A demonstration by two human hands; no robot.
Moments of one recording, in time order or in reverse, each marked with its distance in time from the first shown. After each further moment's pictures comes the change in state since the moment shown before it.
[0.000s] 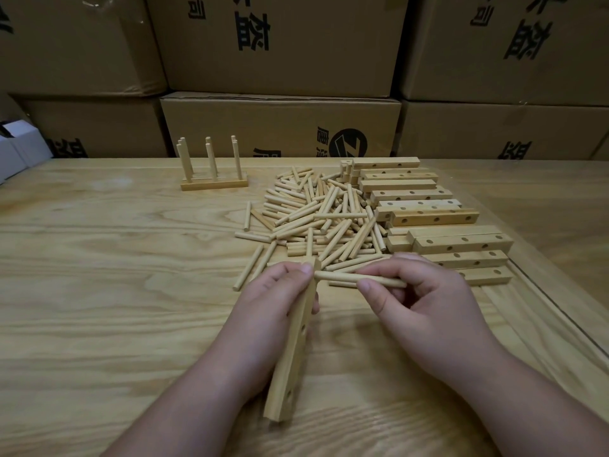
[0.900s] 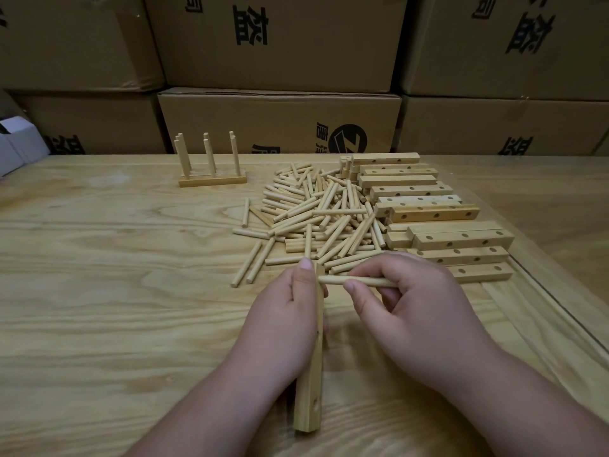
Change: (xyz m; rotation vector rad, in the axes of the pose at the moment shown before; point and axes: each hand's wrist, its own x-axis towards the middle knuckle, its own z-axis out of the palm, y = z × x) left_hand 0.002 -0.010 0.017 0.571 0.188 0.164; right_hand 0.001 -0.014 0.004 -0.366 -0.041 -0.103
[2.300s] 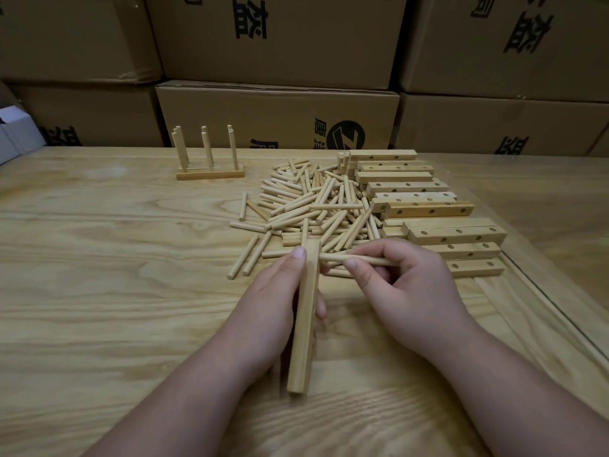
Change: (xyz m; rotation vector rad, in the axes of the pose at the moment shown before) left_hand -0.001 -0.001 -0.011 -0.359 -0.225 -0.123; right_hand 0.007 0.022 0.010 0.277 0.039 0.145
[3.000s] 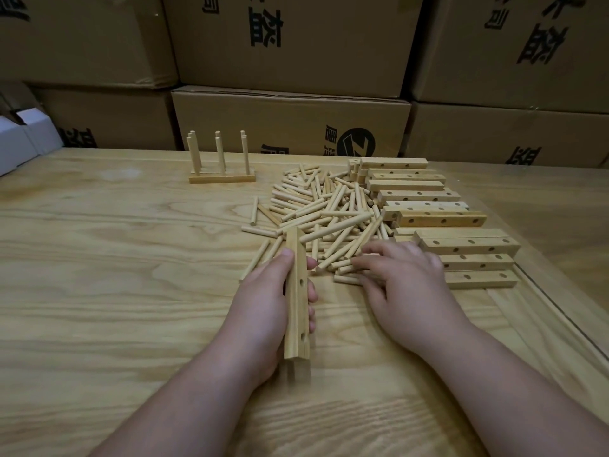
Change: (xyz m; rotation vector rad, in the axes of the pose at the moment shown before) left_hand 0.008 0.004 -0.004 -0.383 0.167 -0.102; right_hand 0.016 0.020 0.009 -0.765 -0.166 -0.045
